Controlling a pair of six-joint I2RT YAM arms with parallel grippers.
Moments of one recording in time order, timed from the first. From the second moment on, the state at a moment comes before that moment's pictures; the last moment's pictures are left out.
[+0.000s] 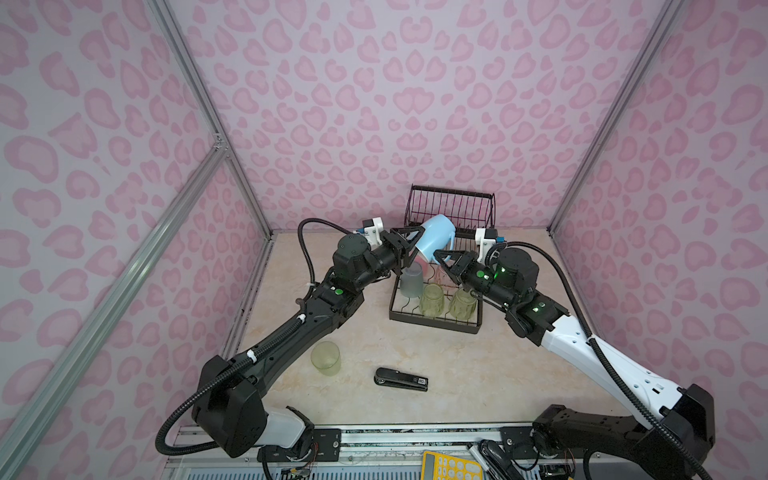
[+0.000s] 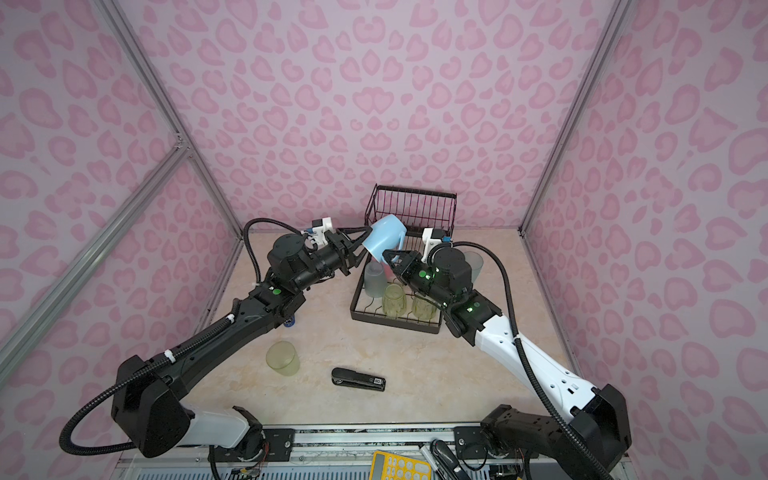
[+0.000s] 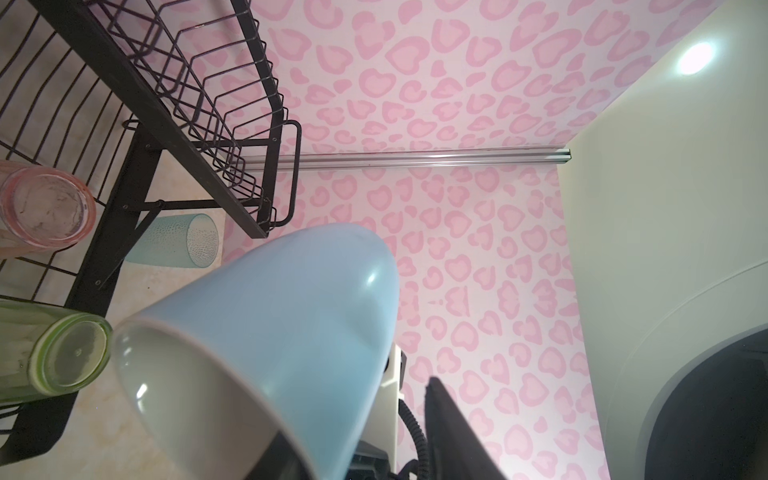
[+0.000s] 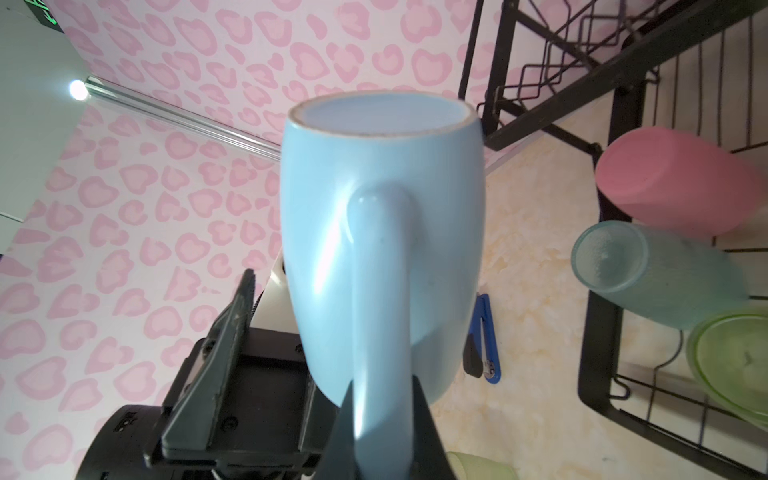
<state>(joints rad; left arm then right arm) -0.60 1.42 1.17 0.31 0.32 -1.56 0.59 1.21 1.05 0.04 -0.18 1.14</state>
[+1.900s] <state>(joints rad) -0.42 1.33 1.28 -0.47 0.27 -0.91 0.31 2.08 2.10 -0.41 -0.35 0.01</state>
